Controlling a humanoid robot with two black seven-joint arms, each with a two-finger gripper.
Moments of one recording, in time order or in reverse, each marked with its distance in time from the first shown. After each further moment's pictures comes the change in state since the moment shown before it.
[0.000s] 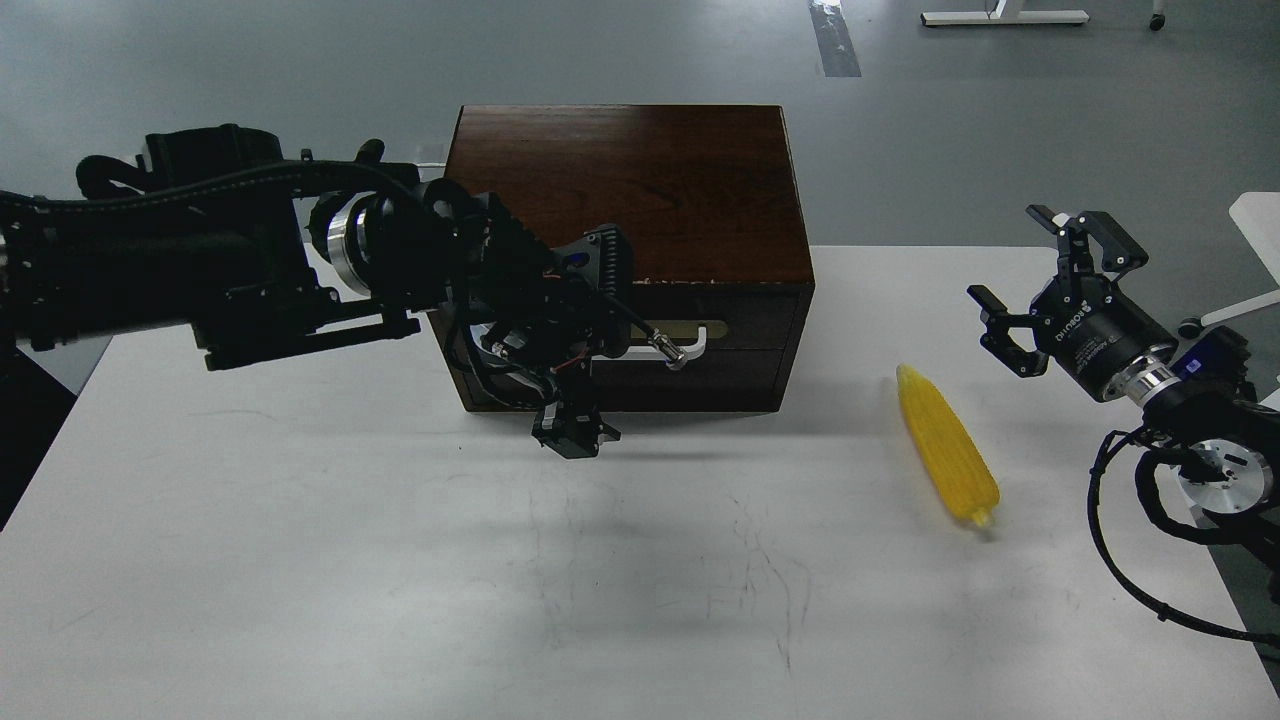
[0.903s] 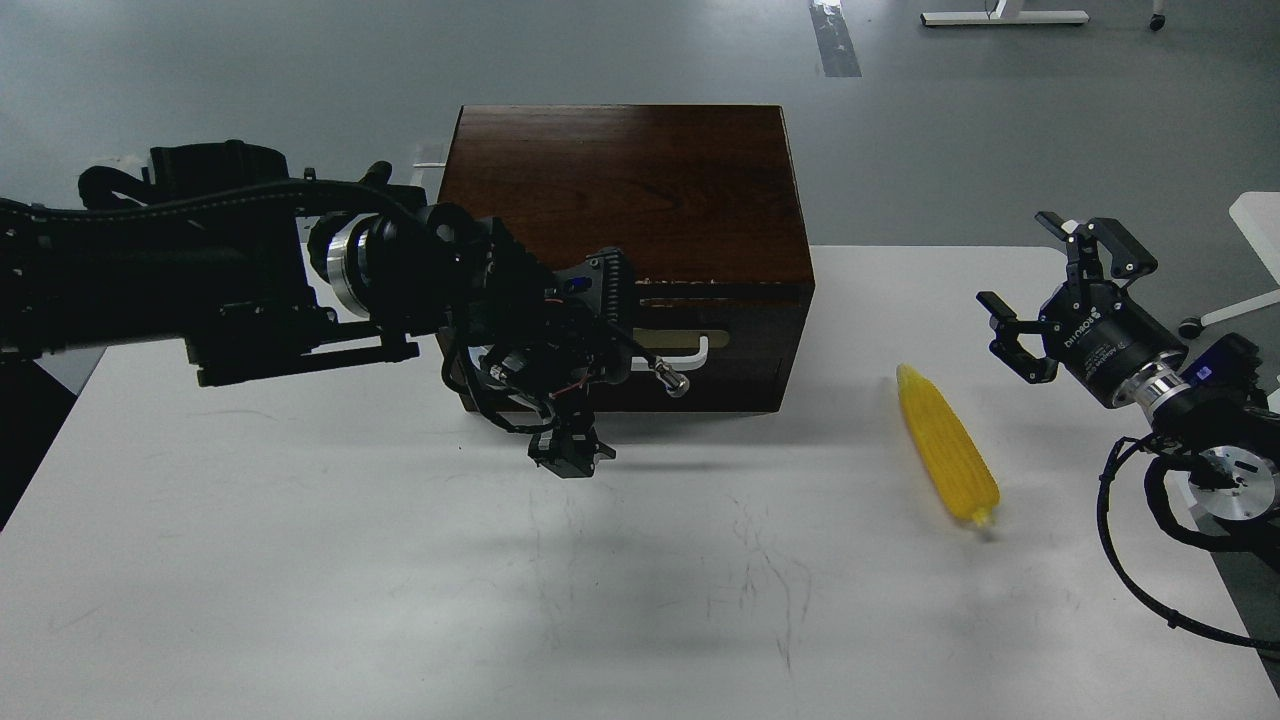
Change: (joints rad) left arm -0.012 0.014 0.026 -0.103 -0.038 0.000 0.000; right arm -0.011 -0.015 0.002 0.000 0.000 0.000 0.000
